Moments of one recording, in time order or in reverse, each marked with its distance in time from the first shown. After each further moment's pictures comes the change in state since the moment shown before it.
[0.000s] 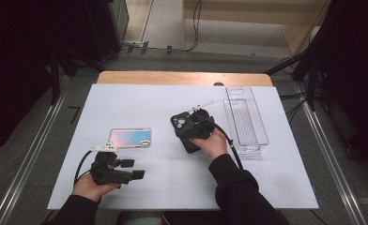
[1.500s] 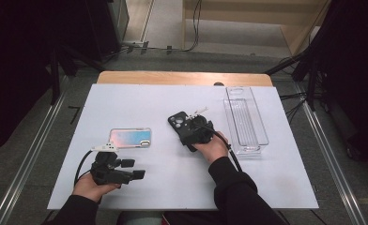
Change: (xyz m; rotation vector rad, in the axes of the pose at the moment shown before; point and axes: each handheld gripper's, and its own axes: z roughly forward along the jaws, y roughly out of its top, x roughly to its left) left arm 0.000 0.000 0.000 0.003 0.003 -0.002; right arm 0.002 -0.015 0.015 0.063 -0.127 -0.095
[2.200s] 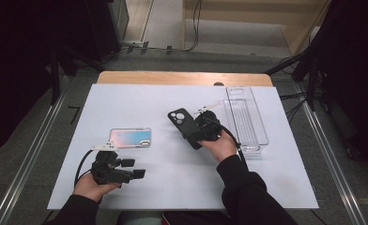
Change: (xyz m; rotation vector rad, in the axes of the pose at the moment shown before) left arm 0.000 0.002 0.001 -0.001 0.002 -0.013; right arm -0.010 0.001 -0.047 -0.076 0.135 0.045
